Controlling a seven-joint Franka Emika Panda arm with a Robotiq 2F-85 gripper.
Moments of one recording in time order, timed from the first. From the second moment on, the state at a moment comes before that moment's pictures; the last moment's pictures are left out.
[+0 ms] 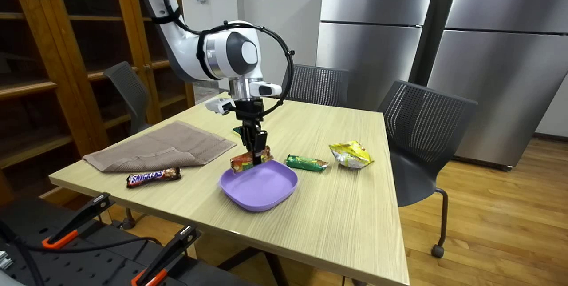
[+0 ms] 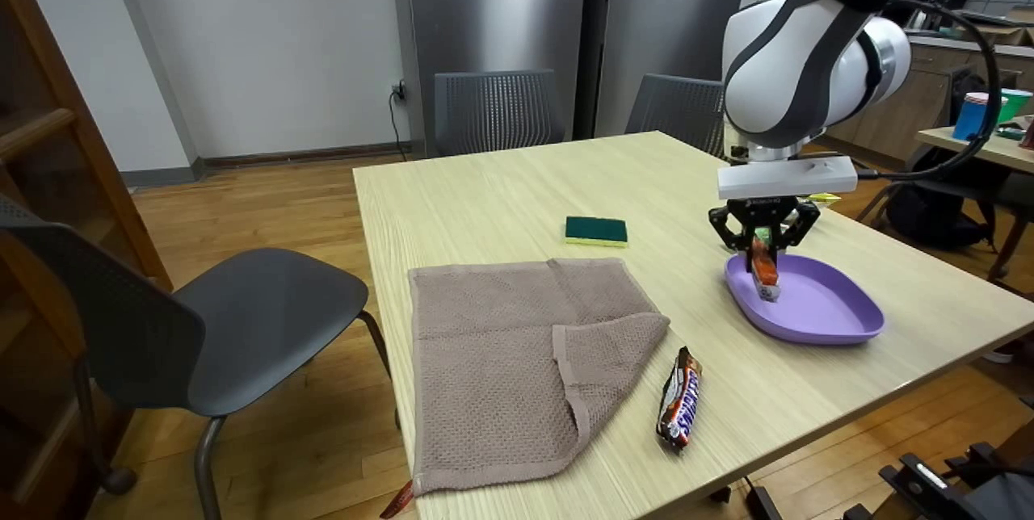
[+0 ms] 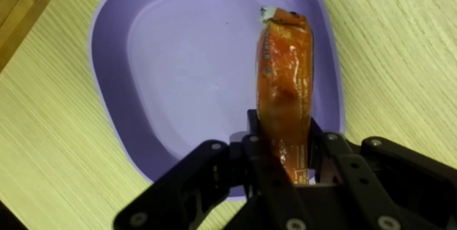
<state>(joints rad) 0.13 0.57 -0.24 -2.18 -0.17 2.58 0.68</state>
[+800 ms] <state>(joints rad) 0.17 0.63 -0.25 -2.17 -0.17 2.58 0.68</state>
